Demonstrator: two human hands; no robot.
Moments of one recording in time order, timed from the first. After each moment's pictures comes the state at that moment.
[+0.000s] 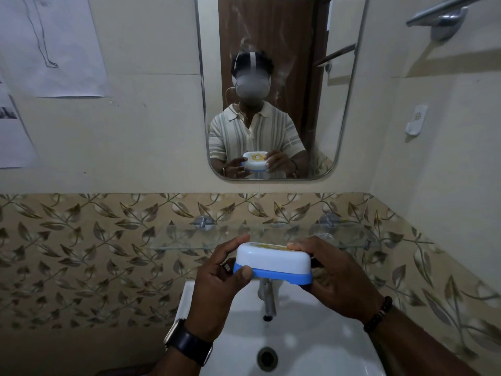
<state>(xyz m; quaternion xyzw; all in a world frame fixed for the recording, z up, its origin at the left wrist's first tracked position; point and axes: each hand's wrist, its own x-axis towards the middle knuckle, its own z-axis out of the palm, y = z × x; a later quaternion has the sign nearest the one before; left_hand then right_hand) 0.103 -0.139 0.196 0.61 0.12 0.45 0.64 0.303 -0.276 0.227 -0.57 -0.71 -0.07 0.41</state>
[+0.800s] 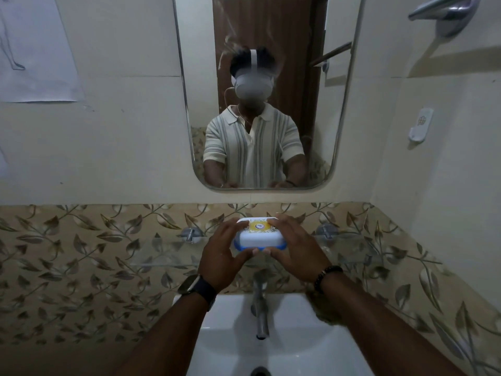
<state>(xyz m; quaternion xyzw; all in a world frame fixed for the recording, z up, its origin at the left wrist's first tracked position) 0.197 -0.036 0.184 0.85 0.17 0.44 0.22 0.380 -0.157 0.195 -0.68 -0.63 -0.09 0.36</state>
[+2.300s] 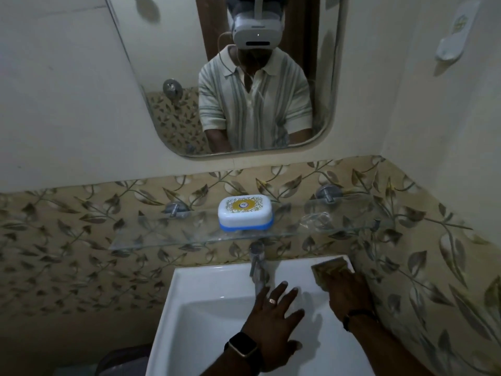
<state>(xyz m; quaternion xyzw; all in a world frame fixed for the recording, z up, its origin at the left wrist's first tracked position) 0.231 -0.141 0.019 0.99 0.11 -0.05 0.04 0.455 -0.237 -0.038 -0.88 -0.46 -0.02 0.09</state>
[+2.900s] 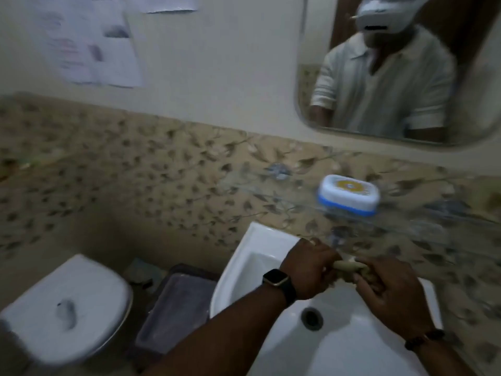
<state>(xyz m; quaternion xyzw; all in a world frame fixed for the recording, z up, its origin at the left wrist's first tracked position) 0.170 -0.116 0.096 0.92 0.22 0.27 0.15 0.353 -0.229 0.091 -0.69 -0.66 -0.09 0.30</state>
